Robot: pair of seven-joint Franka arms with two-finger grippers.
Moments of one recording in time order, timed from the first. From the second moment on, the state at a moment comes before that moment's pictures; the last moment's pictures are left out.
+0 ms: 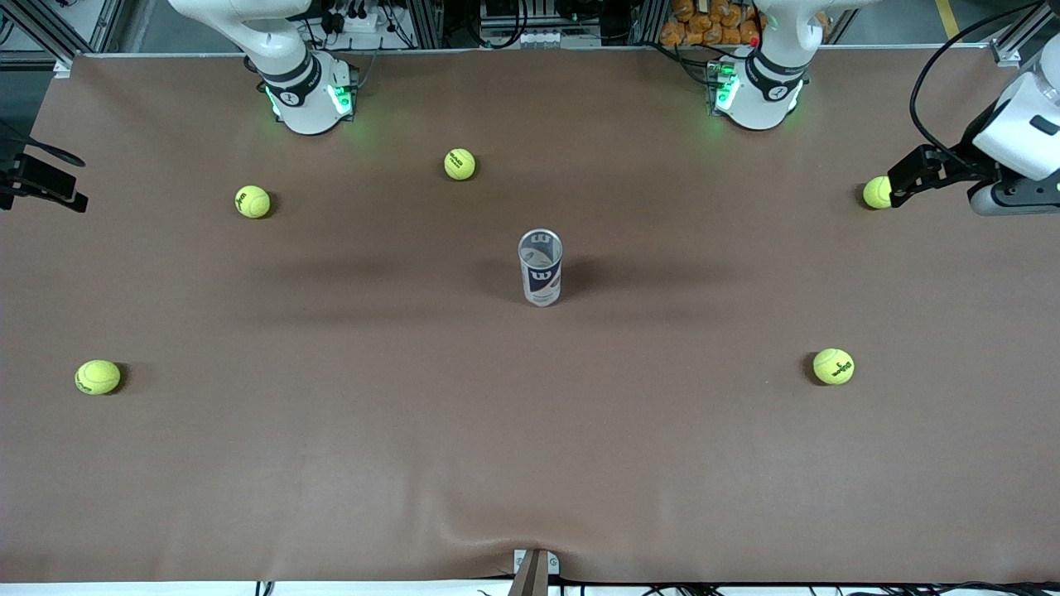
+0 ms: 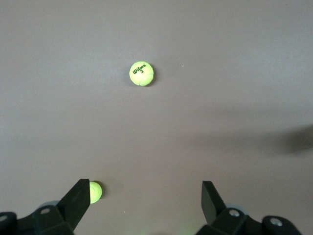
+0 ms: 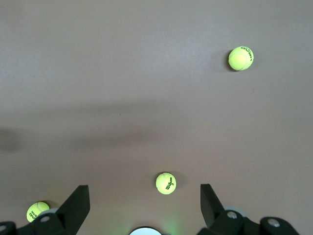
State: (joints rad) left arm 0.08 -0.10 -0.17 -1.69 0.05 1.58 -0.07; right arm 0.04 0.02 -0.16 -1.49 0.00 1.41 -0.08
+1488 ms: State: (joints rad) left arm 0.09 0.01 -0.17 -1.55 0.02 1.53 -0.07; right arm 0.04 0.02 -0.16 -1.49 0.00 1.41 -0.08
